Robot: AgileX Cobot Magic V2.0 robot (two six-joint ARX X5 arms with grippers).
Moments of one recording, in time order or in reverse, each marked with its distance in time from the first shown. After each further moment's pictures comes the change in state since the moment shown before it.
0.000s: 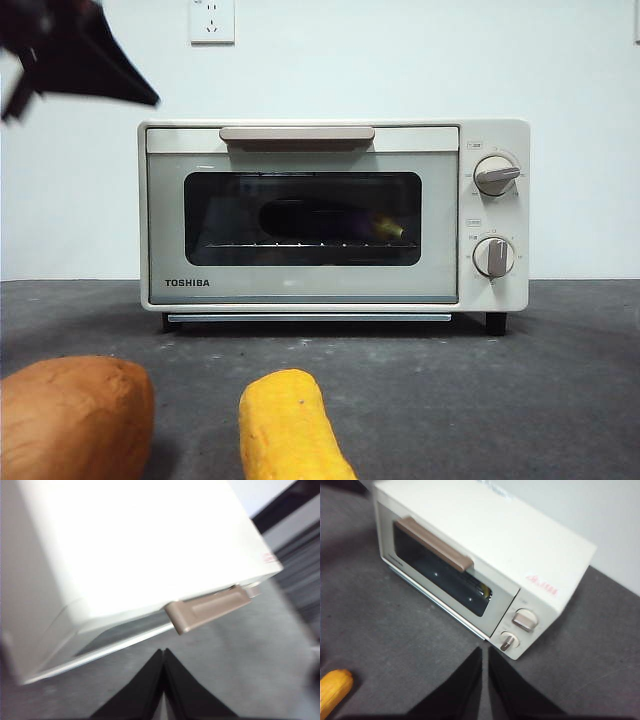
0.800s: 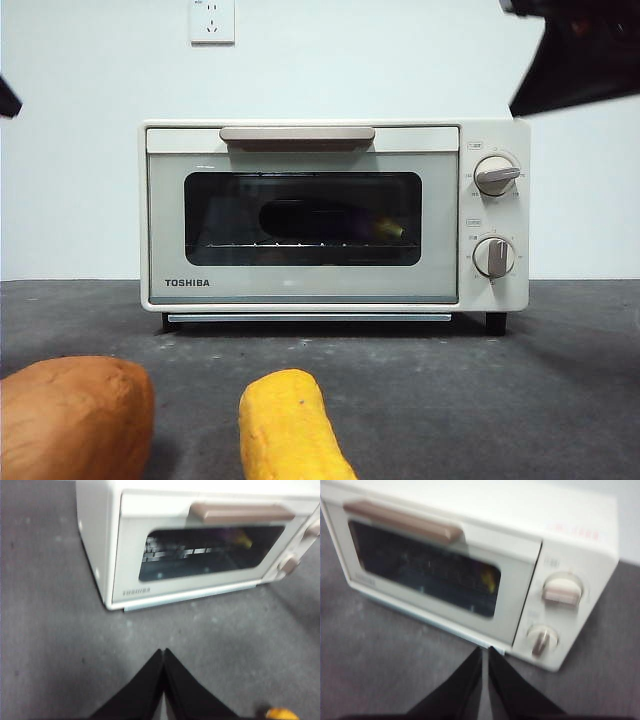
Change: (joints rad) left arm -0.247 -0.709 -0.507 -0.051 -0.552 0.040; right arm -0.150 -0.078 -0.727 0.886 -0.060 0.061
